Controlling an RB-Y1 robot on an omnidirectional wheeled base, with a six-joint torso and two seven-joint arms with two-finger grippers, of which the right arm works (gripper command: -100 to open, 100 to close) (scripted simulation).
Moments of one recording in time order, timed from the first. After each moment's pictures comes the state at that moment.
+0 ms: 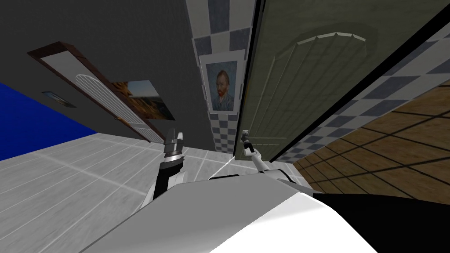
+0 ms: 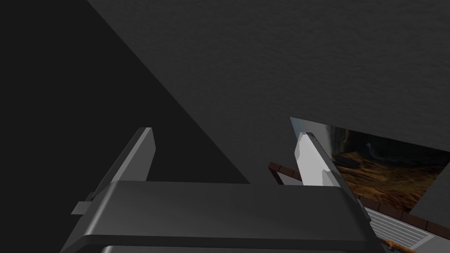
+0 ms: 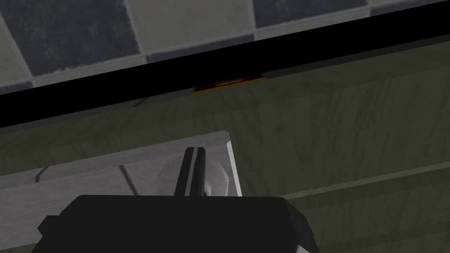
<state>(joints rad) -0.34 -0.19 -0.10 -0.80 -0.09 -0.50 -0.30</state>
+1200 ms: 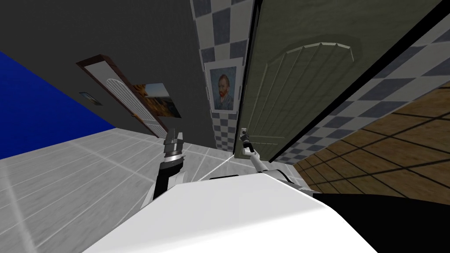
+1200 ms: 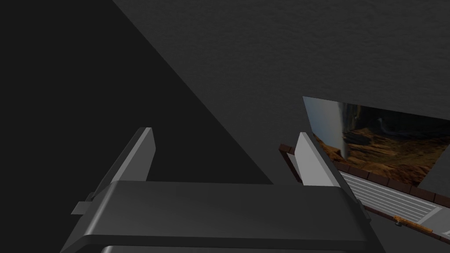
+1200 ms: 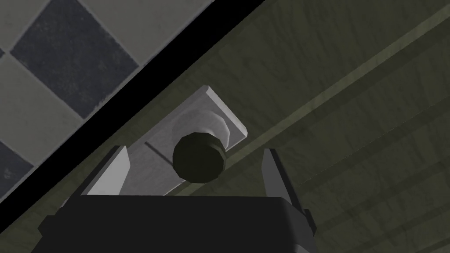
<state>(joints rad) -0.34 -0.15 -0.11 -0.82 -0.29 -0.48 -0.59</state>
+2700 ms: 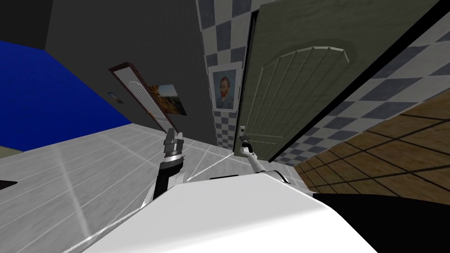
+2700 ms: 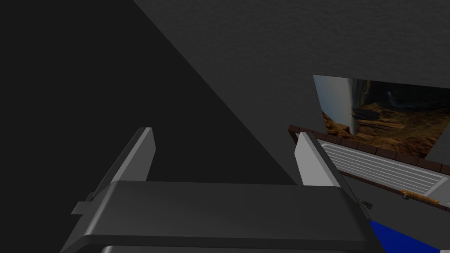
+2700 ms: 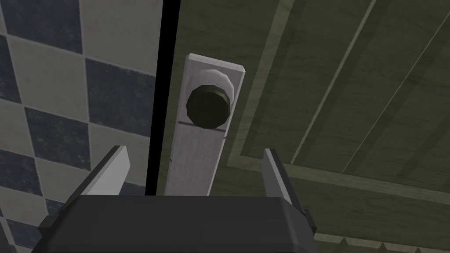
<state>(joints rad) -0.34 -0.10 -0.12 -0.84 -0.53 -0.46 -0.96</state>
